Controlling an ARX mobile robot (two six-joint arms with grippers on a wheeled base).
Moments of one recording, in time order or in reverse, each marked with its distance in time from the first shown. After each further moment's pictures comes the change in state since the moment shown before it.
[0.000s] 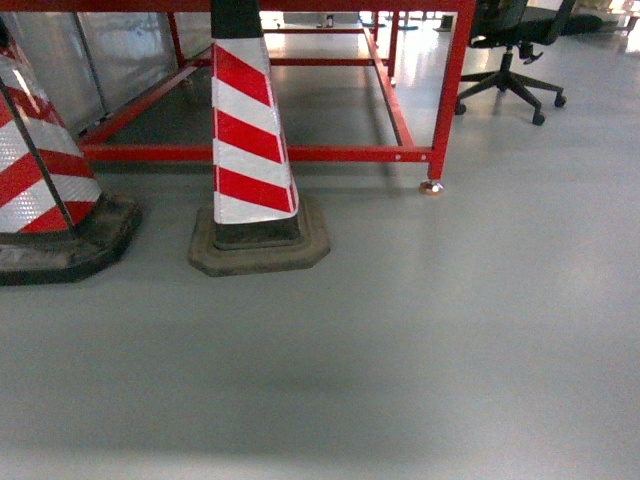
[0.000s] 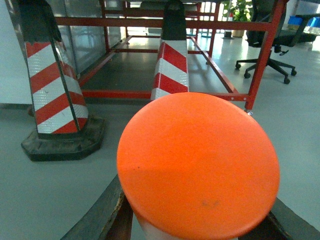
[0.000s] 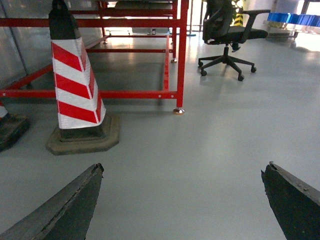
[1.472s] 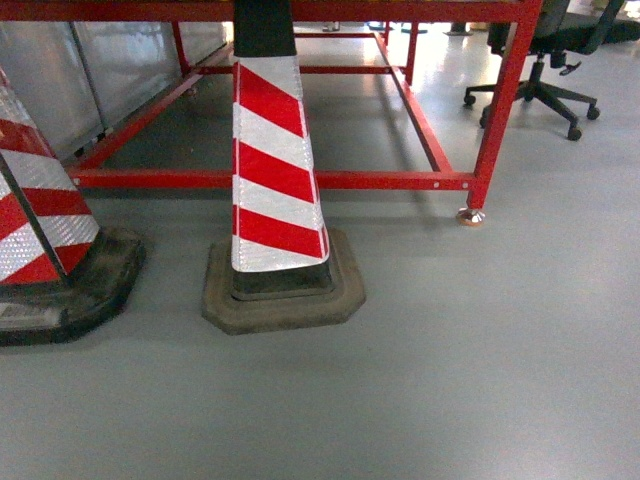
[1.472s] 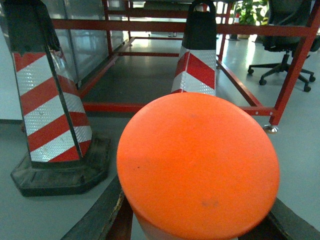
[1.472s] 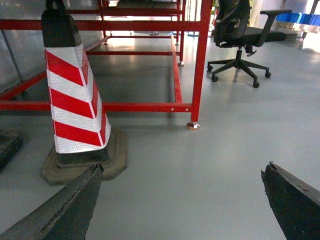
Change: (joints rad) left arm 0.000 0.000 0.000 0.002 0.000 0.000; right arm 0.000 0.000 0.000 0.000 0.000 0.000
